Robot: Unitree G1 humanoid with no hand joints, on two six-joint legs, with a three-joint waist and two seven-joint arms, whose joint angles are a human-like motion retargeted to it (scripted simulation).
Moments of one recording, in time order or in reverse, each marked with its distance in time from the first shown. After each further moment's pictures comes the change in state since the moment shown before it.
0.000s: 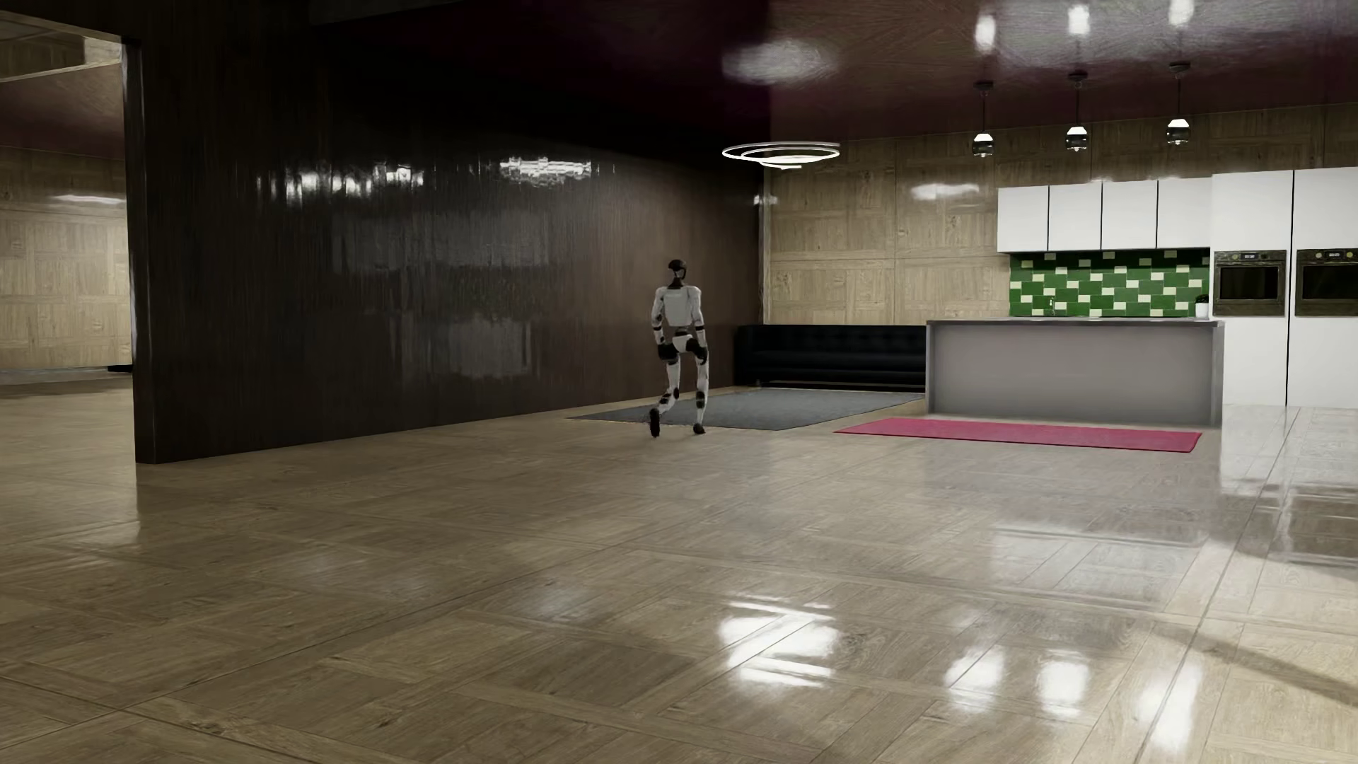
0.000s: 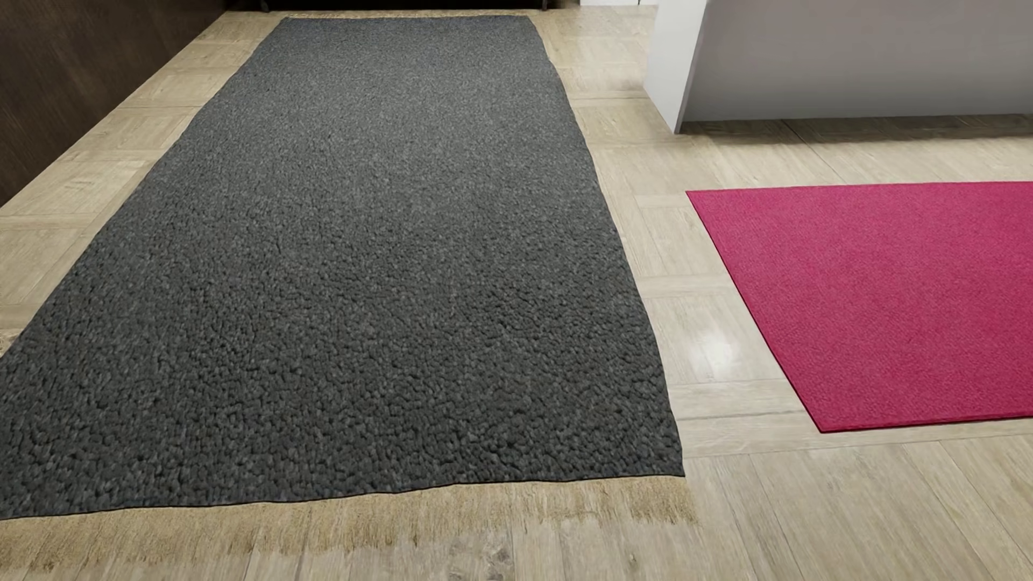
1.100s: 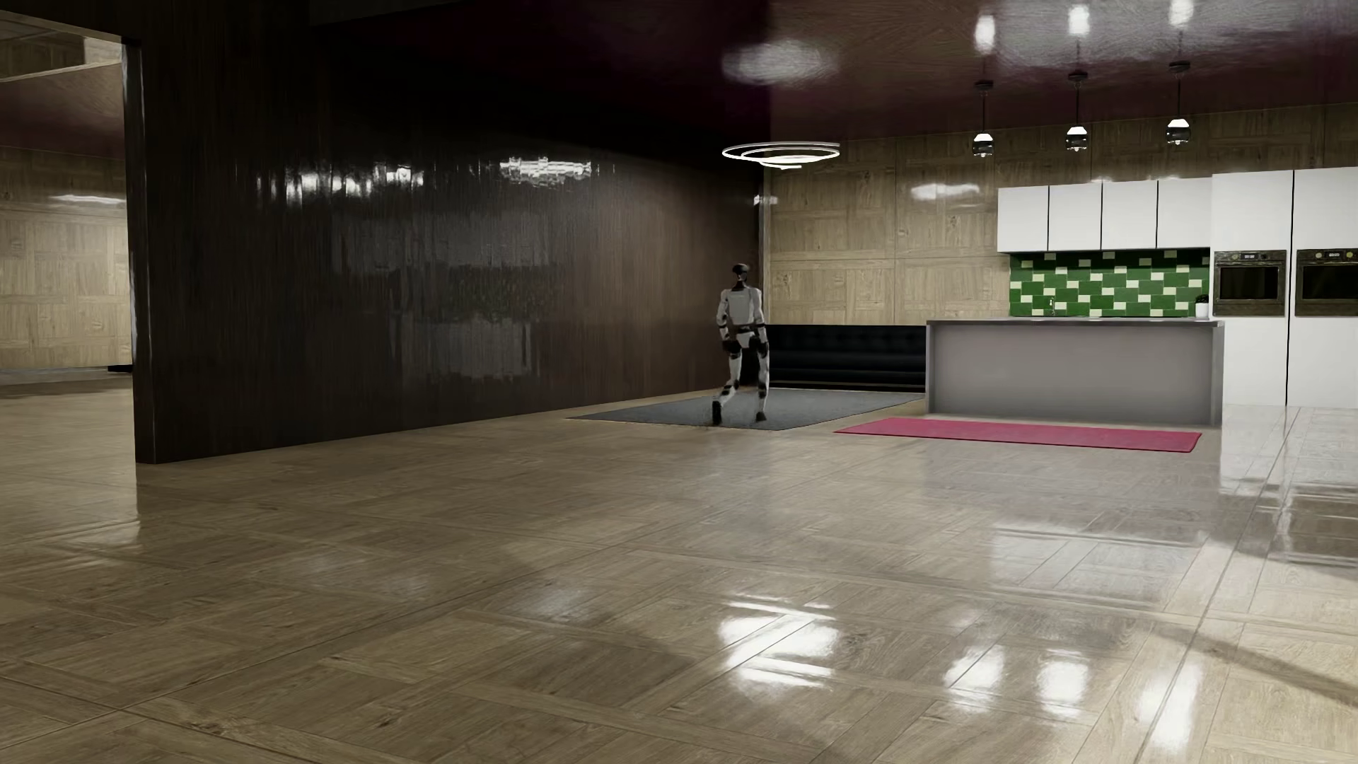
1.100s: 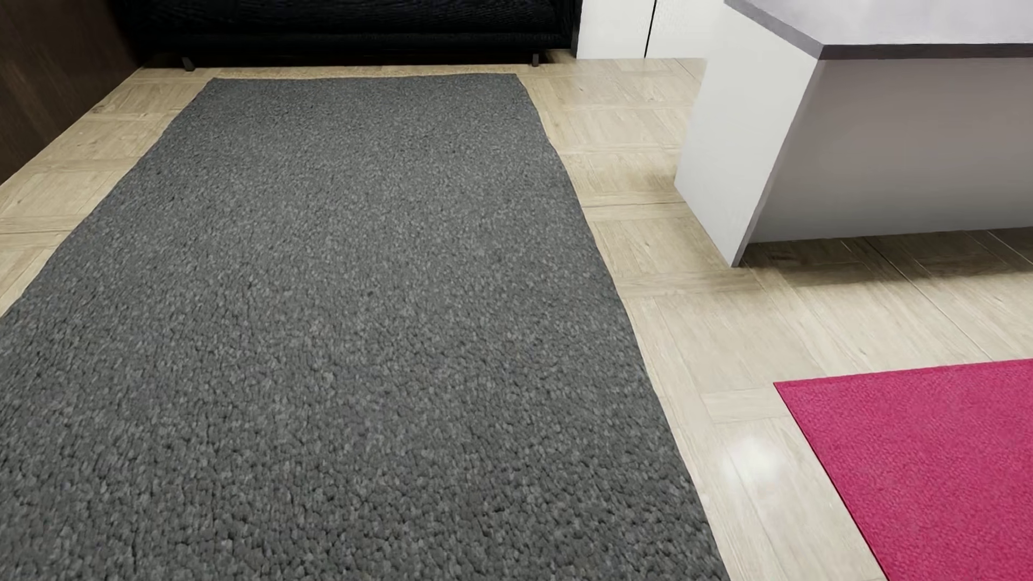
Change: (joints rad) body 0.134 -0.035 -0.018 0.007 -0.028 -0.035 0.000 0.000 -0.029 -0.187 0.004 0.001 0.022 -0.037 0.047 0.002 0.017 0.000 0.000 0.072 -0.002 0.016 -0.045 0.000 0.000 0.000 0.000 0.000 0.000
